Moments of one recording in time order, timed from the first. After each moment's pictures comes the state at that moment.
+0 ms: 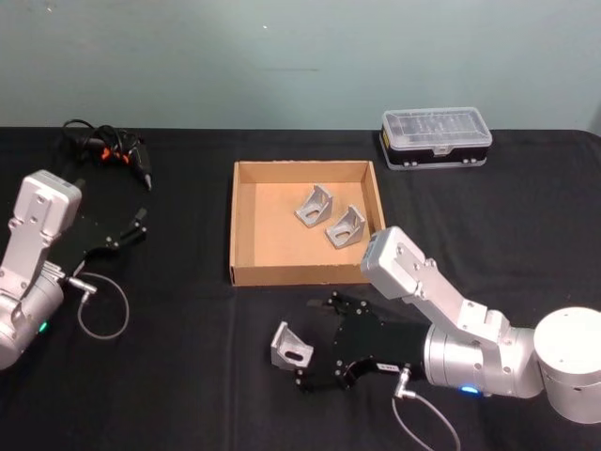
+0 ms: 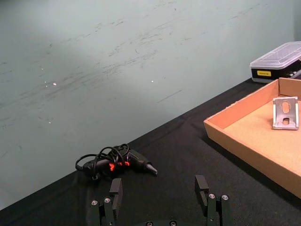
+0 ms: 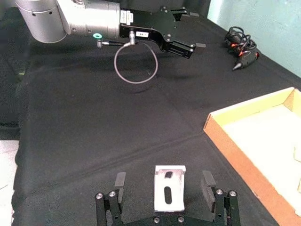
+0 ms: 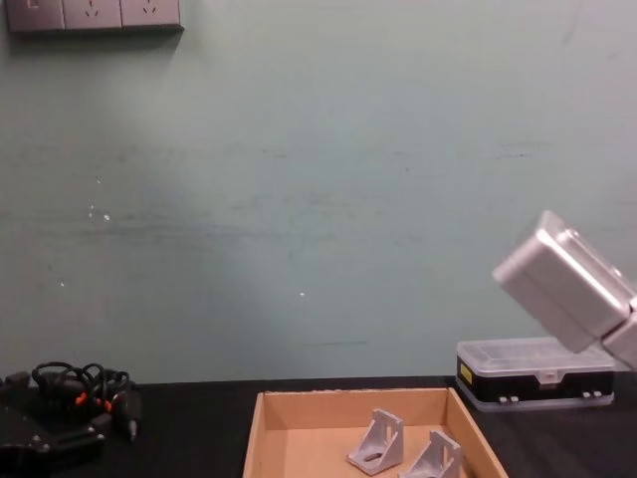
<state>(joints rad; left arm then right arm) -0.20 0.60 0.45 -1.41 -0.25 -0.12 0.03 0.16 0.48 -0.47 -1.72 0.08 0.31 0.72</state>
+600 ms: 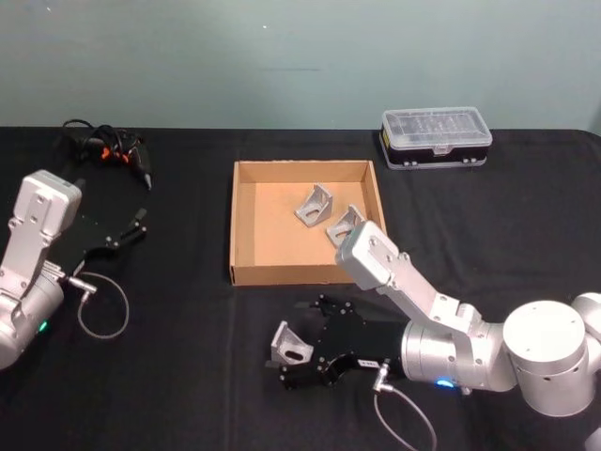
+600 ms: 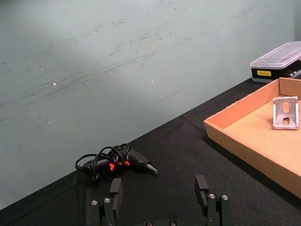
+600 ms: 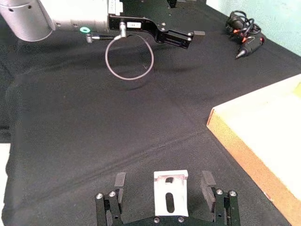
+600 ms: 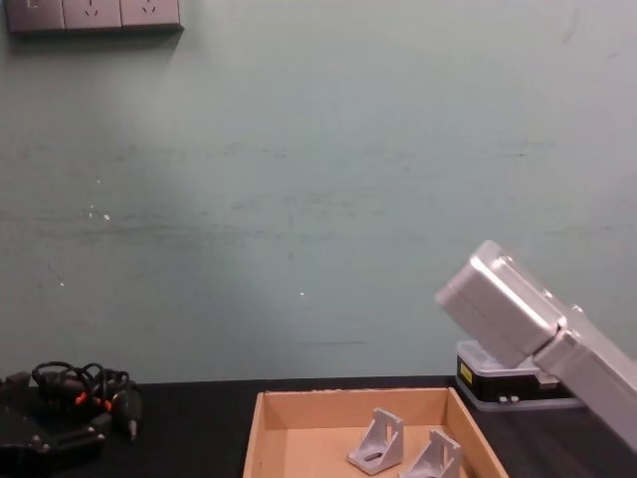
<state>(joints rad) -0.20 0.60 0.45 -1.41 -0.25 -0.12 0.03 0.22 0.44 -0.53 -1.65 0.11 0.36 0.68</state>
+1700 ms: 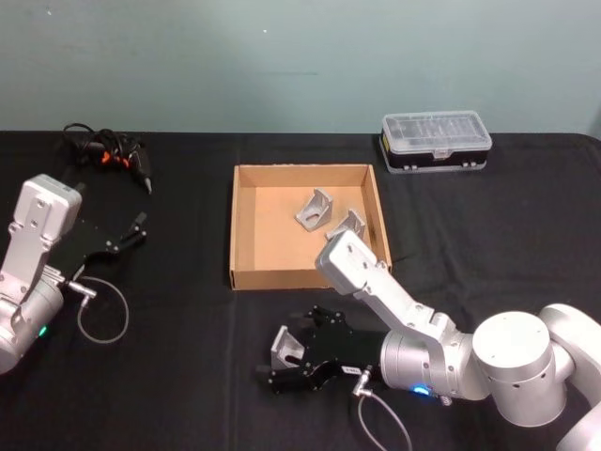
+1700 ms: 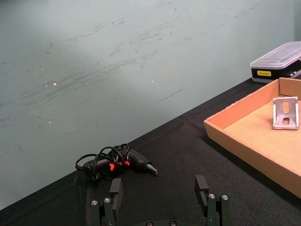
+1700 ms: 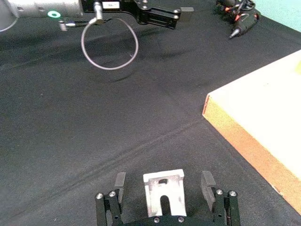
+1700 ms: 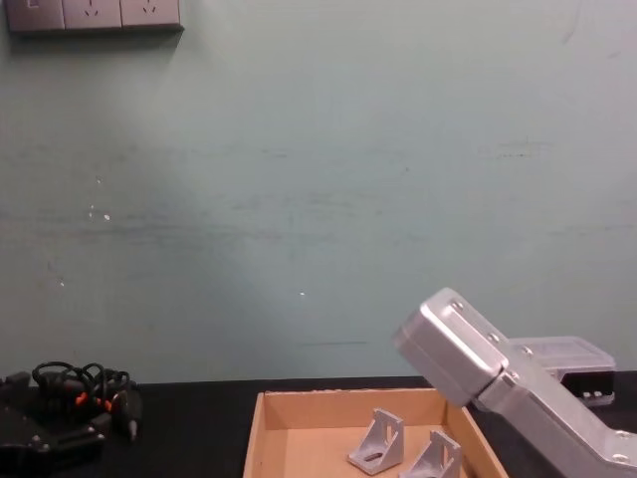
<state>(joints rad) -0.20 0.60 0.45 -1.41 -0.25 -0.12 0.03 0.26 0.41 -0.60 -1.57 0.16 0.40 0.57</state>
